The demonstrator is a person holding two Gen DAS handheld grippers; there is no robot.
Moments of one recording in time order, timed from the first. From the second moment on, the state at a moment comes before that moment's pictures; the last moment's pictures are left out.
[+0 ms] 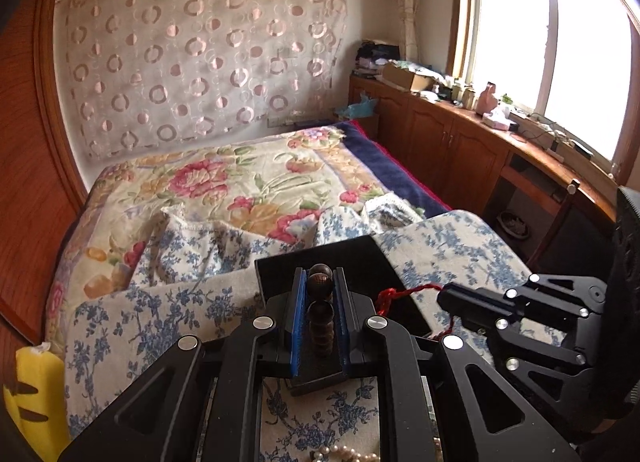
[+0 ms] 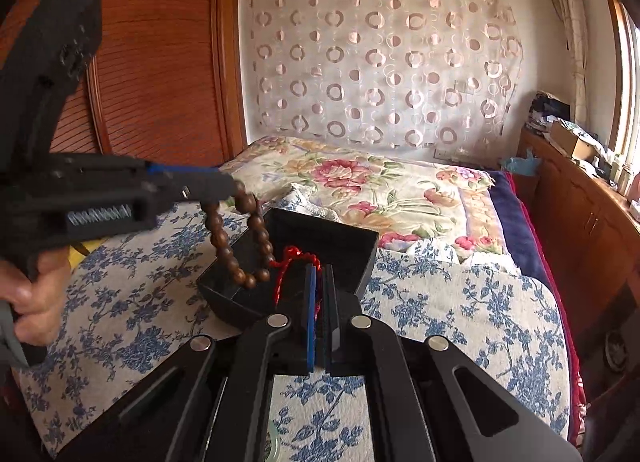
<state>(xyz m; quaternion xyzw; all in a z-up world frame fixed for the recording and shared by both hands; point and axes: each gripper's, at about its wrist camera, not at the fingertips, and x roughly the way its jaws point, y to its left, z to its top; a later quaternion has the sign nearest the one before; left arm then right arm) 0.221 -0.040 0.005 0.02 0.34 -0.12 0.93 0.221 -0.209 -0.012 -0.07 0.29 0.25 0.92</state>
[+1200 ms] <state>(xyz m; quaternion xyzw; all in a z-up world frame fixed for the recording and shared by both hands) 0.101 -0.016 -0.052 0.02 0.36 -0.12 0.93 0.182 -0.223 -0.030 -0.07 0.32 0.29 0.90</state>
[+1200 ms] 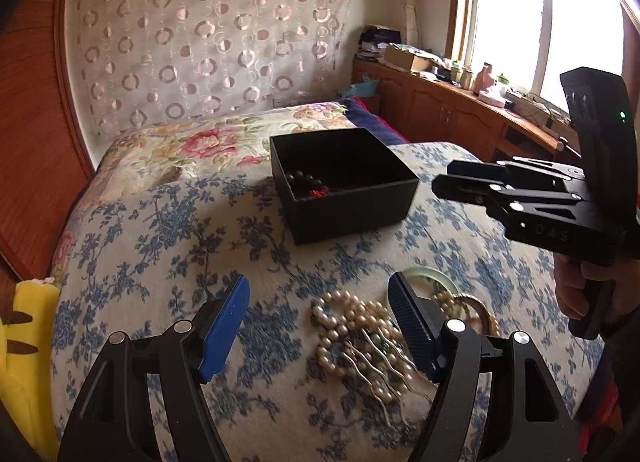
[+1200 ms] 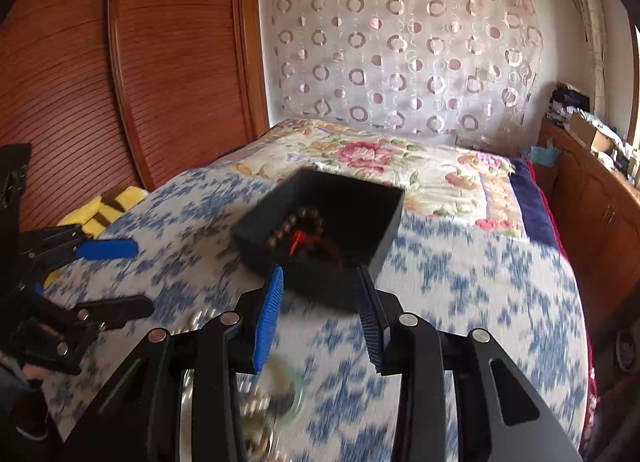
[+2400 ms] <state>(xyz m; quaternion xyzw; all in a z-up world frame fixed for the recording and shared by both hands) 0.055 -0.040 -0.085 0.03 0.37 -0.13 0.92 0.127 -0.238 -0.074 -0.11 0.40 0.26 0.87</state>
